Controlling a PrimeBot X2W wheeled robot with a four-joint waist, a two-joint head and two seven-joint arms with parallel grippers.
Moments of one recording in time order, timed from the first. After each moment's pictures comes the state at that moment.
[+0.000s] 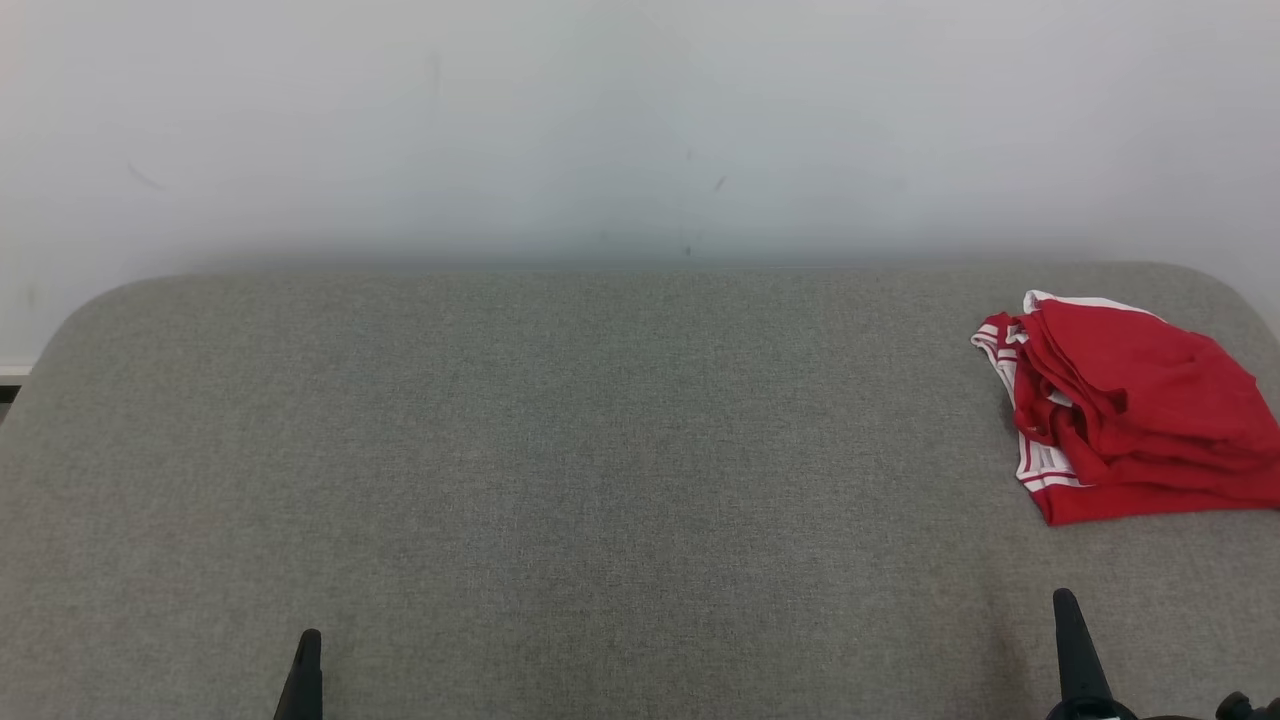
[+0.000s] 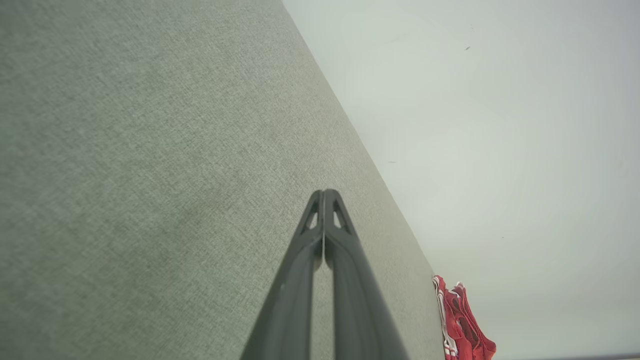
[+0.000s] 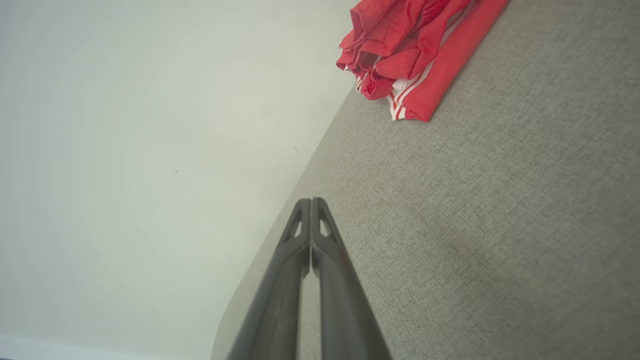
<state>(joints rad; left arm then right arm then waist) 0.02 0.05 0.07 0.22 -1.08 -0.11 0.03 0.10 -0.06 -0.06 0.14 1.11 0.13 -0.09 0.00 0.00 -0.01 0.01</state>
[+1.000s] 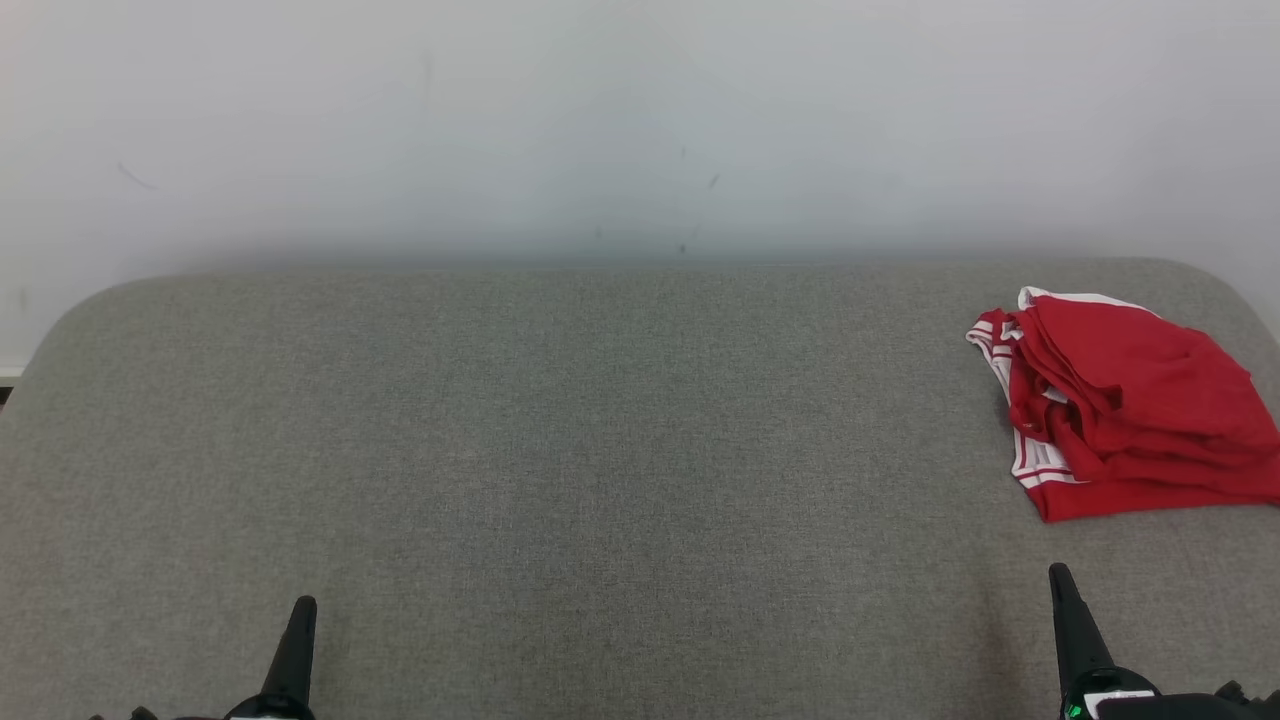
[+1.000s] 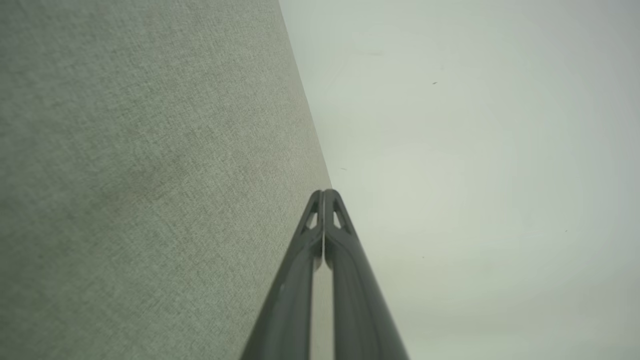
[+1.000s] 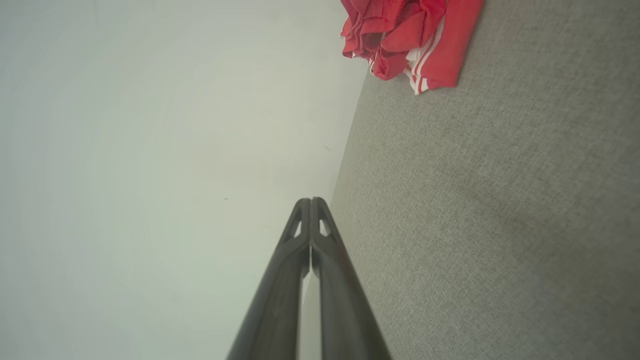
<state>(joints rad) -0.03 0.05 0.10 0.22 -1.38 -0.12 0.12 0.06 -0.07 -0.06 0.11 1.41 0.13 -0.03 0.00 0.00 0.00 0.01</state>
